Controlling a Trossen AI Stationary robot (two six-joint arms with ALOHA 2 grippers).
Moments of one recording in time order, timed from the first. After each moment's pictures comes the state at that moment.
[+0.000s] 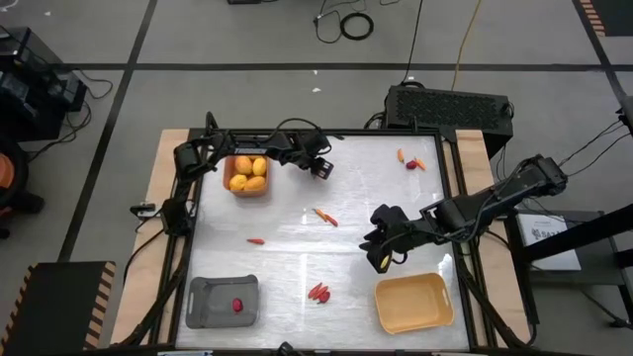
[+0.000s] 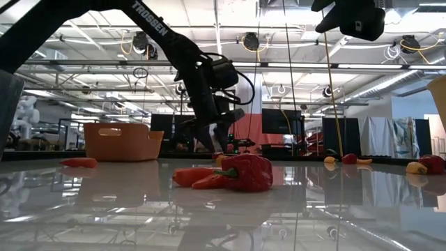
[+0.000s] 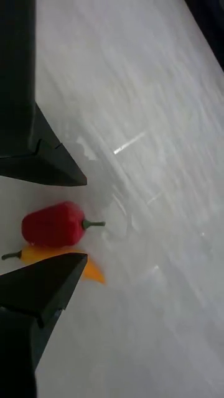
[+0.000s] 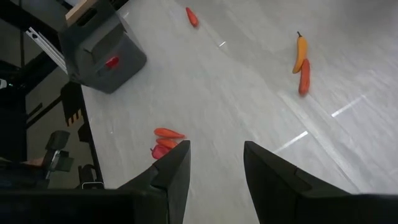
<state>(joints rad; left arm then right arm) 0.44 2.07 1.46 -0.48 -0.12 -0.51 0.40 1.29 1.08 -0.60 0.28 0.98</state>
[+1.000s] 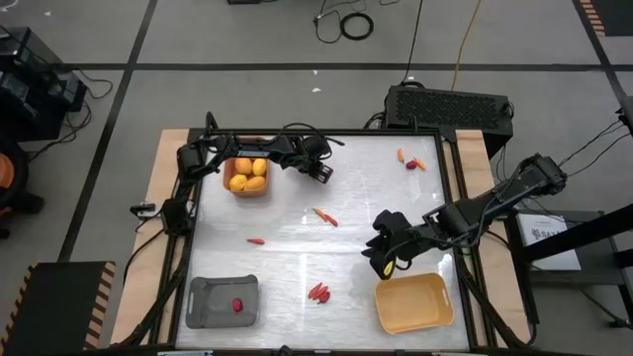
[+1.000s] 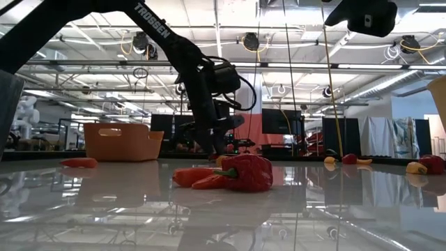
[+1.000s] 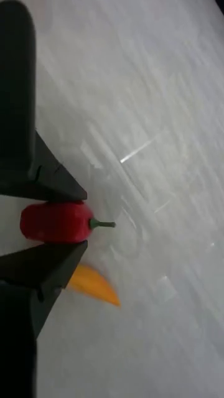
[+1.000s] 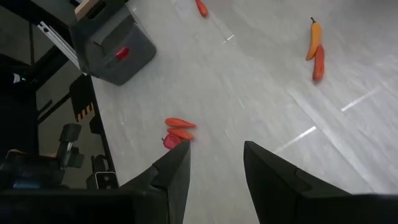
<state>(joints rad) 0.42 2.09 1.46 -0.50 -0.15 -0.51 0.46 1.29 1.08 -0.60 0.29 1.04</state>
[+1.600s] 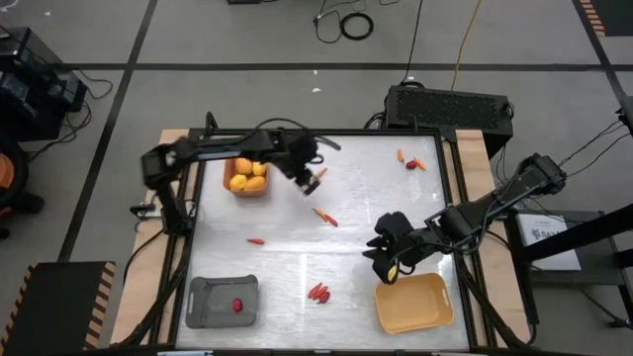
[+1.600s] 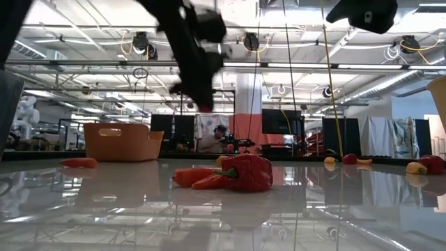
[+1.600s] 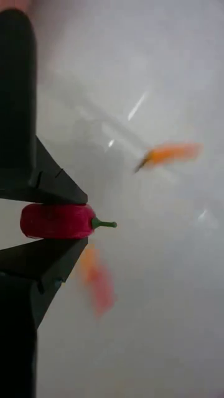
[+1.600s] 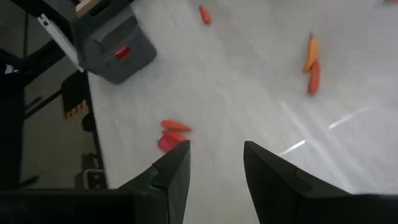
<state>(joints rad) 0.33 1.77 1.46 -0.82 0.11 -0.34 0.49 1.29 1.08 -0.60 0.37 0.97</state>
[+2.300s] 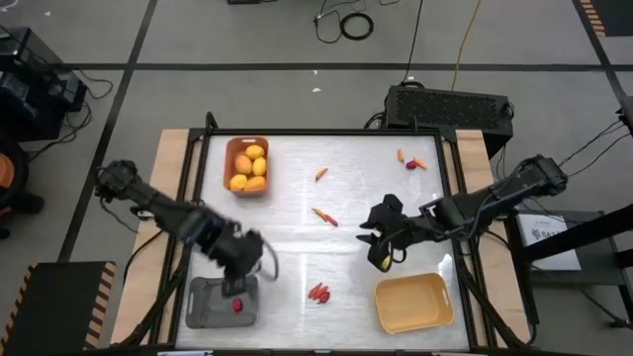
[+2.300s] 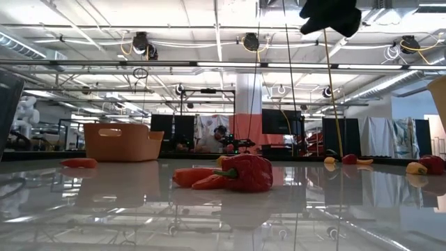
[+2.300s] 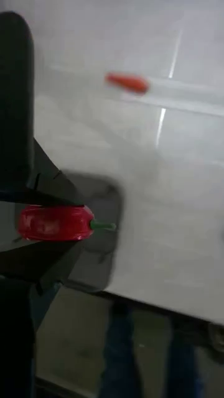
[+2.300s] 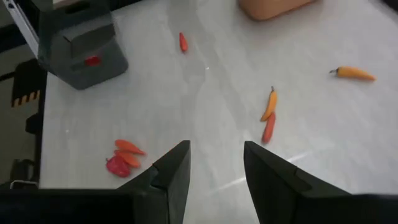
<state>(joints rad) -0.52 1.47 1.45 -1.24 0.10 -0.78 0.38 1.29 1.08 -0.57 0.40 0.64</state>
